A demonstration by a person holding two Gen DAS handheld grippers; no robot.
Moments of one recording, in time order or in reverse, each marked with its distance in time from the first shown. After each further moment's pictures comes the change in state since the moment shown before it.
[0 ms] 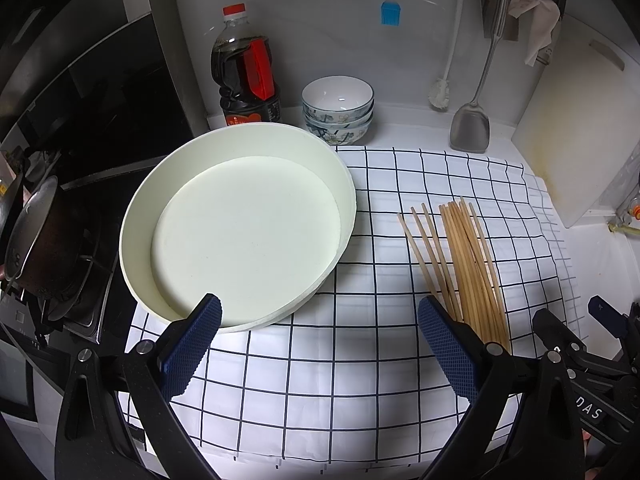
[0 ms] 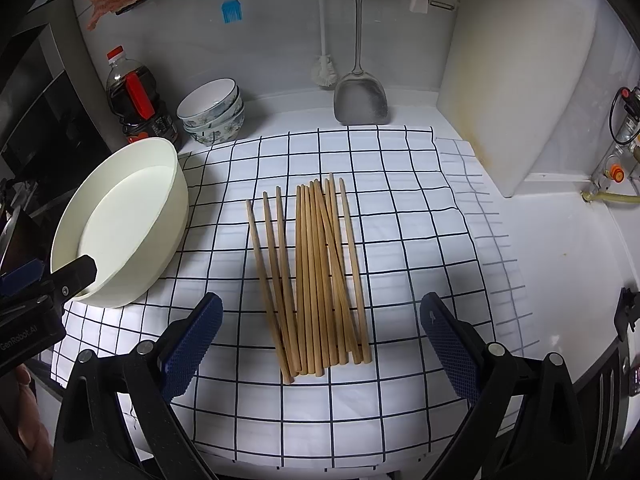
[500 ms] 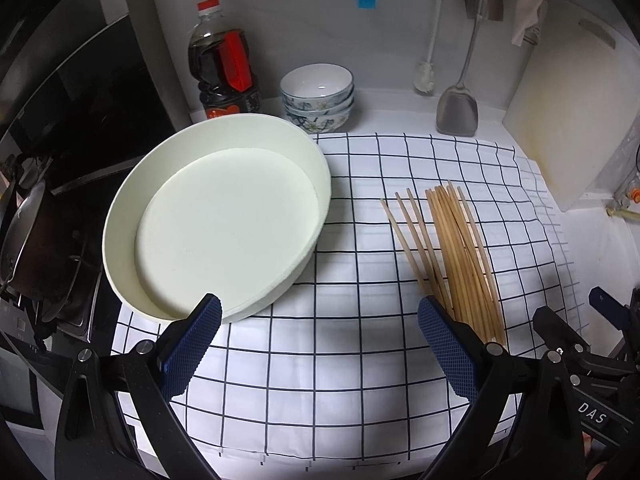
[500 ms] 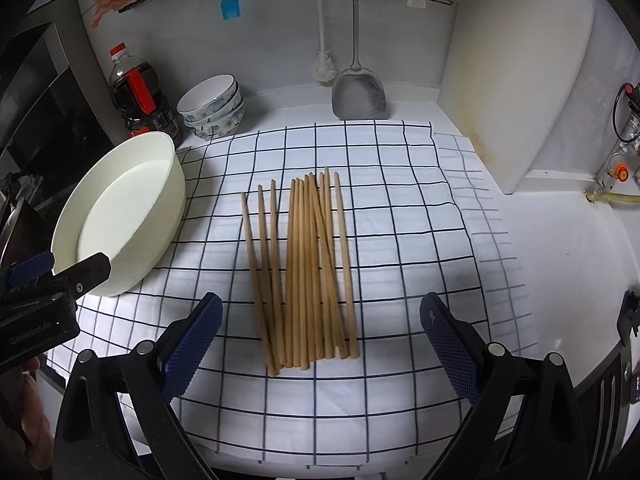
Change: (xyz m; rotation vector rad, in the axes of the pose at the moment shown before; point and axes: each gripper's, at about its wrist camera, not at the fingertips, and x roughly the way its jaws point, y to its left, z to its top) left arm 0.011 -0.027 -0.011 0.041 0.023 -0.008; right arm 0.003 -0.019 -0.009 -0.021 -0.001 0.023
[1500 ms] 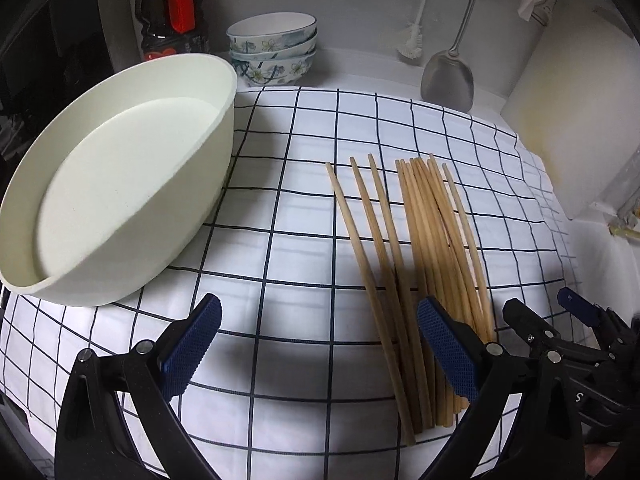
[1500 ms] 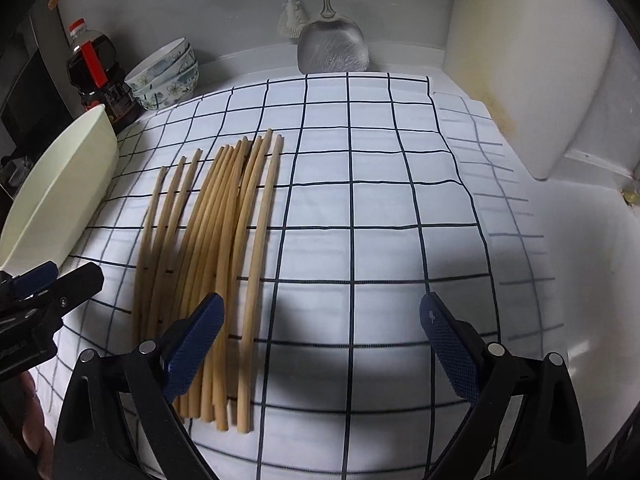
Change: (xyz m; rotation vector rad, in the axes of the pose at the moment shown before) left arm 0.104 -0.060 -0.024 -0.106 -0.001 -0.082; right arm 0.118 -0.070 -0.004 -0.049 0.019 0.033
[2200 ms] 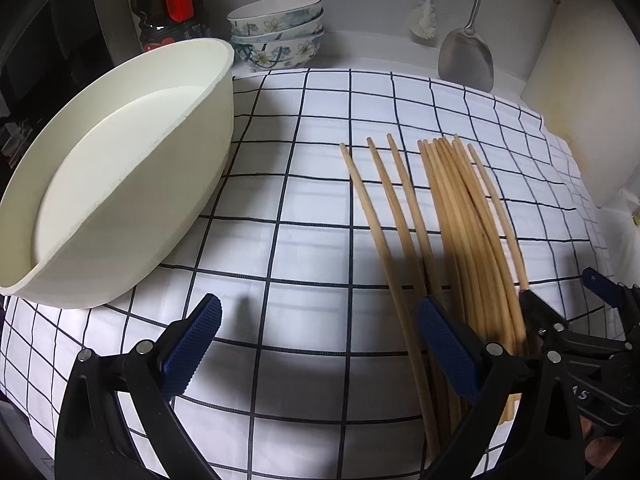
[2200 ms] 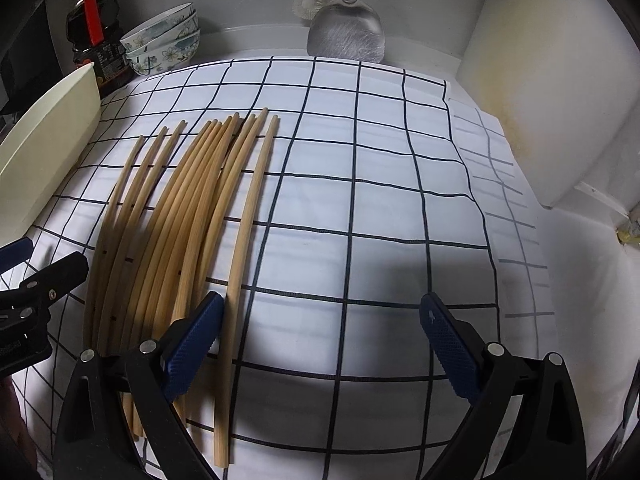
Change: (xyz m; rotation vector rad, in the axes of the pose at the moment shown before) left arm 0.026 -0.003 -0.003 0.019 0.024 0.077; right arm 0.026 0.007 0.006 -0.115 0.012 -0.096
